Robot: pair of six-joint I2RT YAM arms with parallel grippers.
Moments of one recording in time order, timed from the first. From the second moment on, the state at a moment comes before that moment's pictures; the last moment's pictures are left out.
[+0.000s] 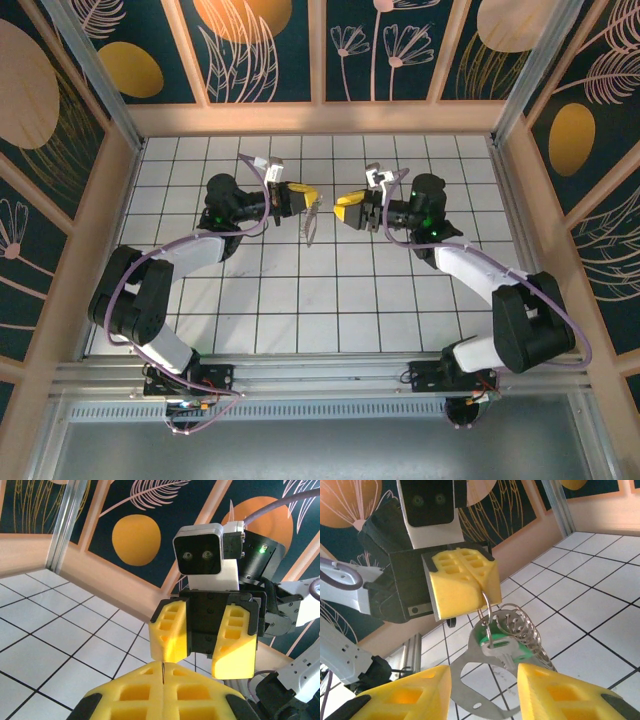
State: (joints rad) left arm -0.40 1.62 0.86 0.91 0.99 -0.58; right arm 0.39 1.40 0.78 0.52 -0.96 0.42
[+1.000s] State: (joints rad) left arm -0.41 1.62 0.85 0.91 0.99 -0.58; right arm 0.45 1.52 0.85 0.65 -0.96 0.52
